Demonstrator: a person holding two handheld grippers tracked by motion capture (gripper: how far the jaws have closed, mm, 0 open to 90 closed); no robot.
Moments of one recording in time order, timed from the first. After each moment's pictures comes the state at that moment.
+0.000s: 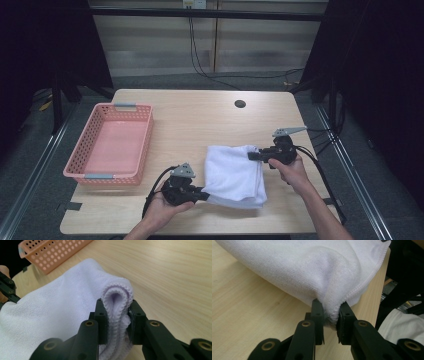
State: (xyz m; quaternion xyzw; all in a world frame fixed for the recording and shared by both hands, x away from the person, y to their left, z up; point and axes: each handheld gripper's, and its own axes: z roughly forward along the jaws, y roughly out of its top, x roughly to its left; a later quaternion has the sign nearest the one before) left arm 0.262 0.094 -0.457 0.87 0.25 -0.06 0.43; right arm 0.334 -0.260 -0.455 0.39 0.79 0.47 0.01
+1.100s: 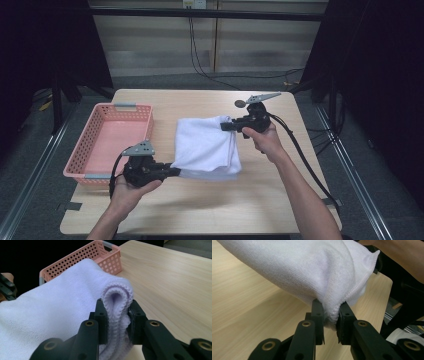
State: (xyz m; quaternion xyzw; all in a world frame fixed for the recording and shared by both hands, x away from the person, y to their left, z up) left arm 0.282 0.173 -0.394 0.82 0.29 0.00 0.49; right arm 0.401 -0.187 -0.390 0.33 0.79 0.51 0.00
